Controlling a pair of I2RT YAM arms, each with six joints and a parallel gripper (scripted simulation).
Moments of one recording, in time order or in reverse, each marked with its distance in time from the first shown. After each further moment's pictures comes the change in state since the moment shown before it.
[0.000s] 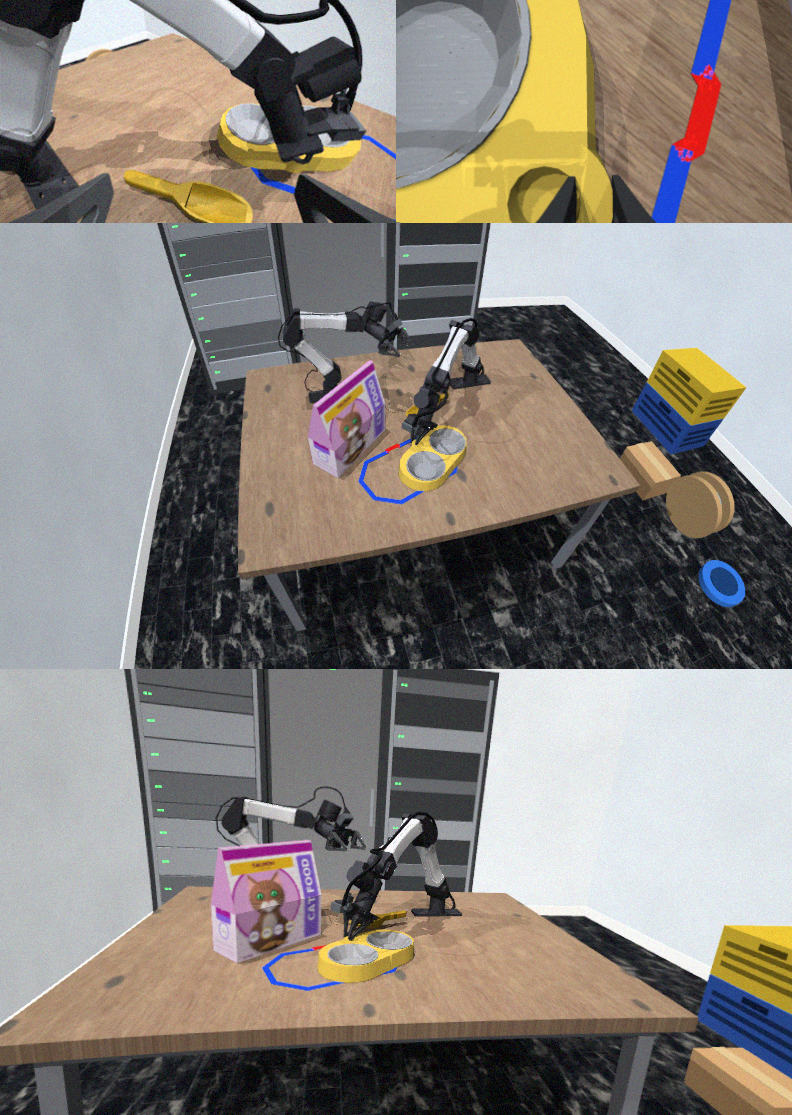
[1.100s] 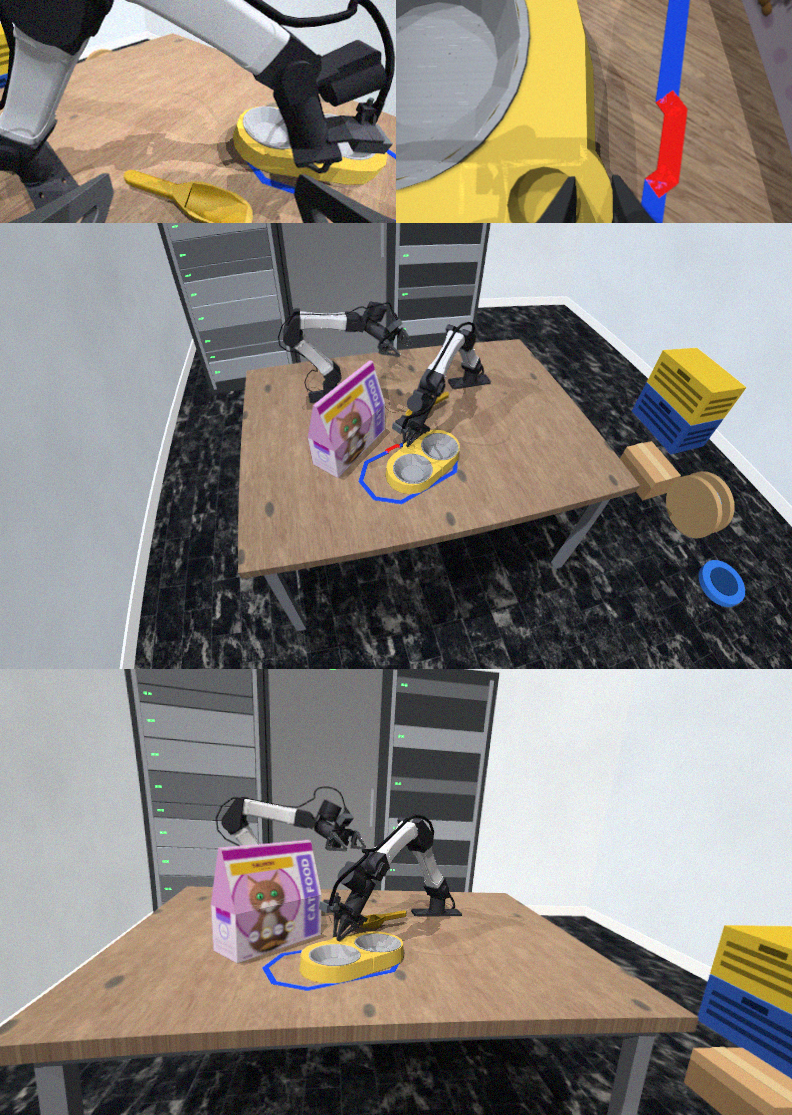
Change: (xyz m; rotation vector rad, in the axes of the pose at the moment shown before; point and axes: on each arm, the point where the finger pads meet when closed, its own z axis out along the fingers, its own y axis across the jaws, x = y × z) left arm -0.022 -0.019 0.014 0.076 -0.001 0.119; right arm 0.000 0.000 0.000 0.000 0.000 0.000
